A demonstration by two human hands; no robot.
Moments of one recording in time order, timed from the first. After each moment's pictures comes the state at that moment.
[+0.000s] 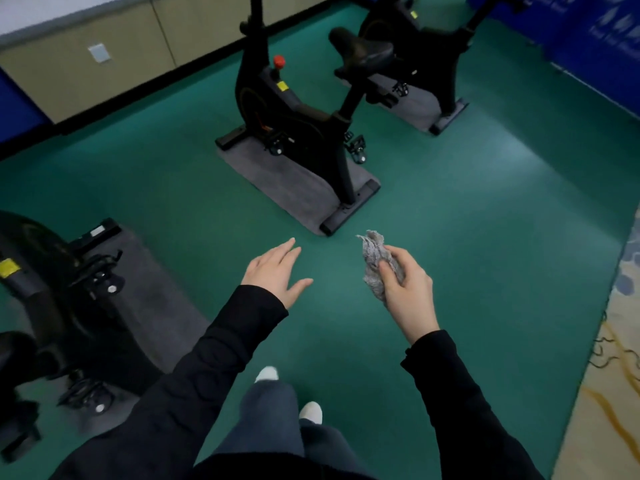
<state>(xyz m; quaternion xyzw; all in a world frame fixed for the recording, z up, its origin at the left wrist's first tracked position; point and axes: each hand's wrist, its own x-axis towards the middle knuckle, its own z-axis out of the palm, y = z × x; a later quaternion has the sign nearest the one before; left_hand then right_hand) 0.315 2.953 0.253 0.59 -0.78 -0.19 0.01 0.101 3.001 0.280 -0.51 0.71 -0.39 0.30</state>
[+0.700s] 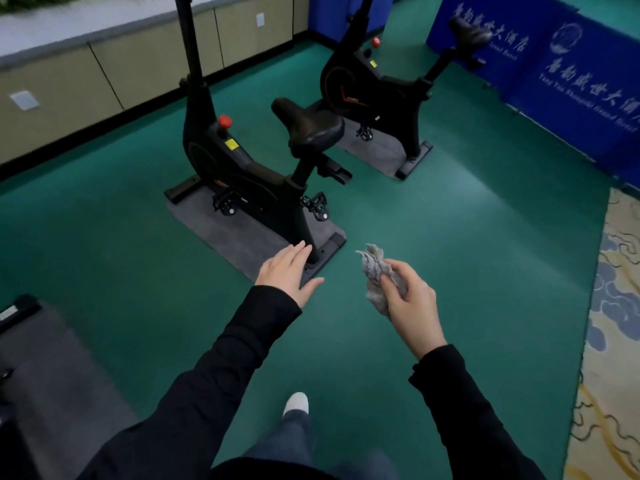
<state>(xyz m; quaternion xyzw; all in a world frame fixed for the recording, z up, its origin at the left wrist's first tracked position) 0.139 2.662 0.267 0.56 -0.80 -0.20 0.06 -0.055 2.742 0.300 -0.52 0.72 -0.38 0.26</state>
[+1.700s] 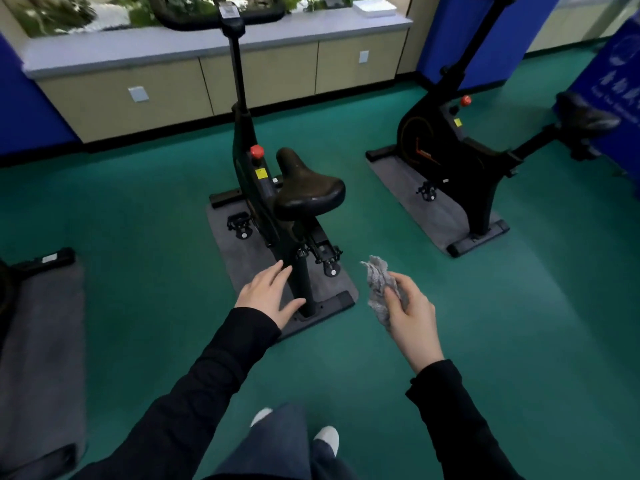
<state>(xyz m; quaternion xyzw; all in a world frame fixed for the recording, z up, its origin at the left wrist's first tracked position) -0.059 2.488 0.259 0.74 -0.64 -0.19 0.07 -0.297 2.459 0.287 -0.62 0.59 -0.33 0.39</state>
